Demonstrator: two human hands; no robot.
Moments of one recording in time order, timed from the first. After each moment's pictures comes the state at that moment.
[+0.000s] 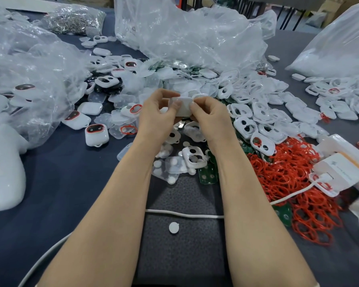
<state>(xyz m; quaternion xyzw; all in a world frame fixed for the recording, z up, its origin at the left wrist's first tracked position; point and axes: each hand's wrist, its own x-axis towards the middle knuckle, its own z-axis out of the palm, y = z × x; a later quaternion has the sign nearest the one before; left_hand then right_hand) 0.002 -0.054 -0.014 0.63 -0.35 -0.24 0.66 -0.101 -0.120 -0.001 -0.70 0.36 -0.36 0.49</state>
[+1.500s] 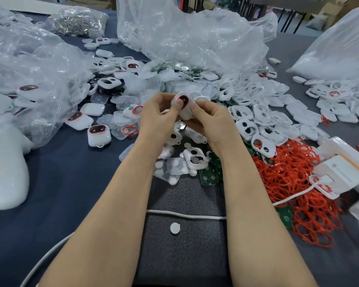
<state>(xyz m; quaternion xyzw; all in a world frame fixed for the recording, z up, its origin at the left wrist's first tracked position) -0.004 -0.052 -0.009 0.61 -0.32 -0.24 0.68 -0.105 -0.125 -0.006 -0.63 0.31 -0.34 0.63</state>
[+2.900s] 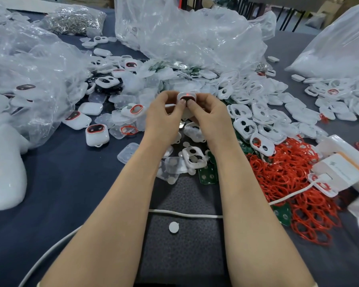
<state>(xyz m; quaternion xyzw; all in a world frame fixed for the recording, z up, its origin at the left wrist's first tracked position) -0.011 -0.057 -0.010 0.65 -0.38 -0.17 0.64 -0.099 -0.119 -0.001 -0.68 0.34 -0.38 0.52</state>
